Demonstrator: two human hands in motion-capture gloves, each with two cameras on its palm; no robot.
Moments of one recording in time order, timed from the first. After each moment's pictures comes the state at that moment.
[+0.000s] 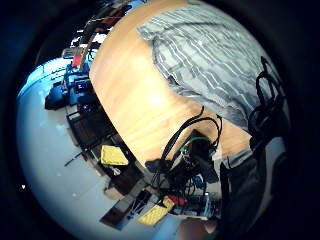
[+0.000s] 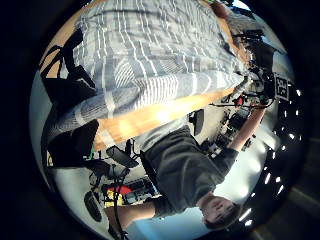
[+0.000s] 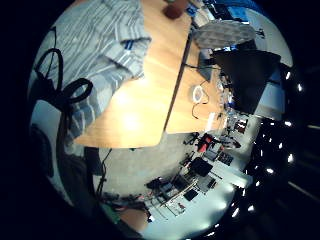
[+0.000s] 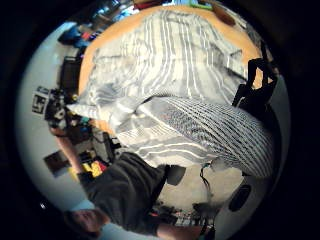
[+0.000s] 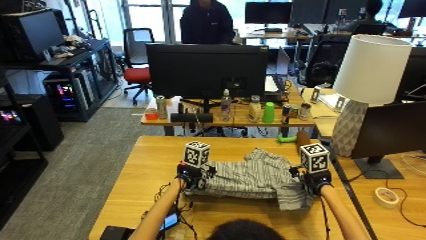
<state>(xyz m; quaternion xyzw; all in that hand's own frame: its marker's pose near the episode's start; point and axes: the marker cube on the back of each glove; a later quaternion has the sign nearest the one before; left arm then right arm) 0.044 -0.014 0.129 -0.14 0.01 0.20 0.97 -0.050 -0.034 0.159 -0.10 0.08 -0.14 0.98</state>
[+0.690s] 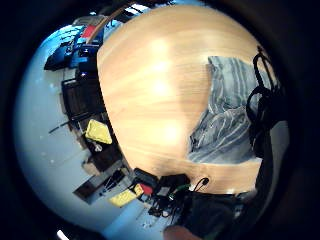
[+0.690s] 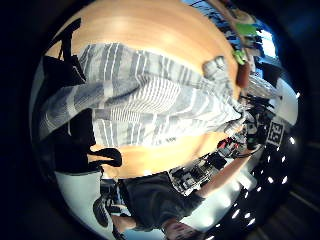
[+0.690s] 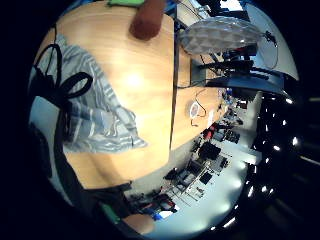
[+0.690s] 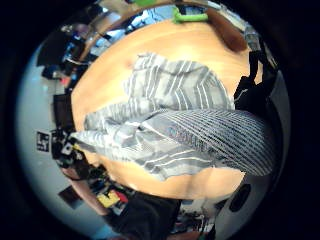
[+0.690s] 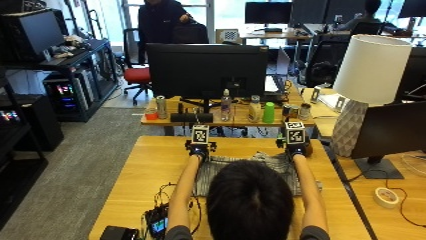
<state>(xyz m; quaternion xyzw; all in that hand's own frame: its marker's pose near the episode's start) 0.048 -0.159 0.120 -0.16 0.00 -0.09 0.98 -0.112 -0.183 0.156 -0.14 0.08 0.00 0.99</state>
